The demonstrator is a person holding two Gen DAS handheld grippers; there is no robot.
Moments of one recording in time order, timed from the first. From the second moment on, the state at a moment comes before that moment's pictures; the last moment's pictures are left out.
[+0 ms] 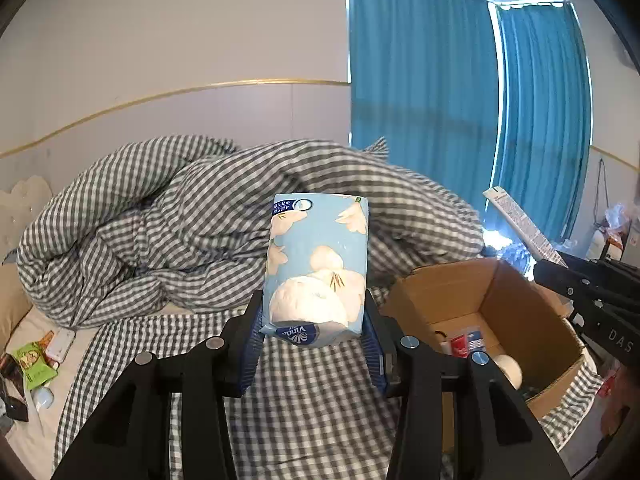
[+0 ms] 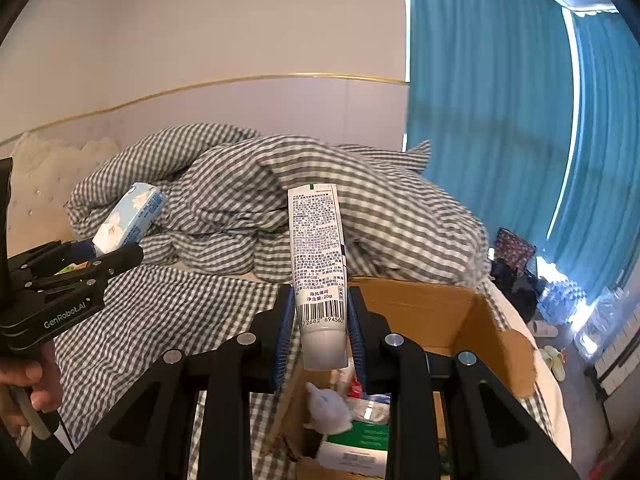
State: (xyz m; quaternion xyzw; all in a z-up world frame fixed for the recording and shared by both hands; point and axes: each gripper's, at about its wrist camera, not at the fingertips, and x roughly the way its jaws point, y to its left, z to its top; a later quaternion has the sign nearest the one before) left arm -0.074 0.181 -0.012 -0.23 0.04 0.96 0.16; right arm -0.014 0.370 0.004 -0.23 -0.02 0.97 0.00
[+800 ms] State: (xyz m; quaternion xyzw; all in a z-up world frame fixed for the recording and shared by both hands) left arm -0.083 0.291 -0.046 -0.26 0.06 0.94 0.21; right arm -0.028 0.486 -0.083 -0.32 0.04 0.94 0.07
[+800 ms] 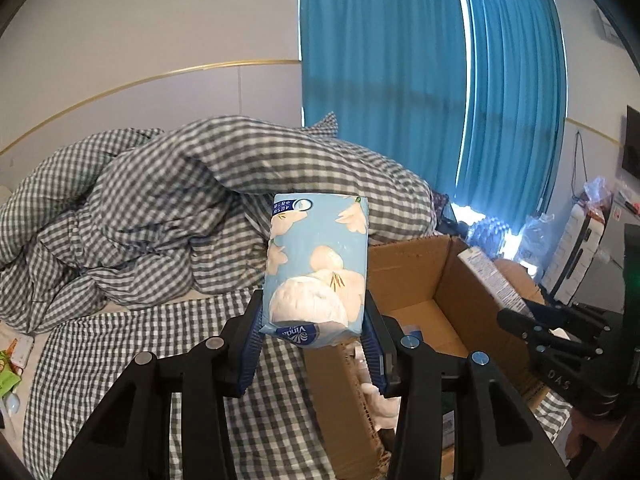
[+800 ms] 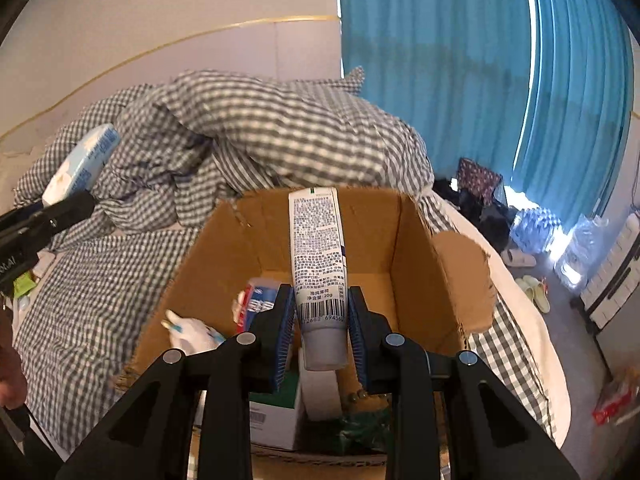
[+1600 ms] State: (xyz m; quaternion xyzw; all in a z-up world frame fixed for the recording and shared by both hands) left arm -0.093 0.379 -0.076 -0.29 0.10 0.91 0.27; right arm 0.022 0.538 -0.061 -0.26 0.06 0.95 0.14
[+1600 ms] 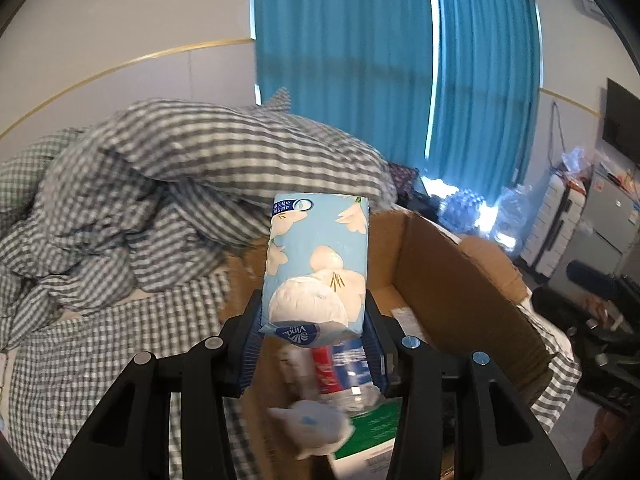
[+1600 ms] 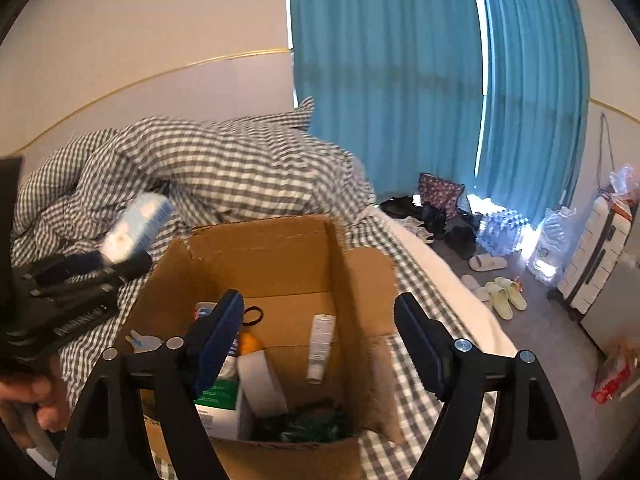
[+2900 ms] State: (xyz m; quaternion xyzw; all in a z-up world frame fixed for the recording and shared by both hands) left arm -0.088 0.285 -0.045 -0.28 0.08 0.94 0.20; right arm 0.019 0.472 -0.032 -0.25 0.05 0.96 0.13
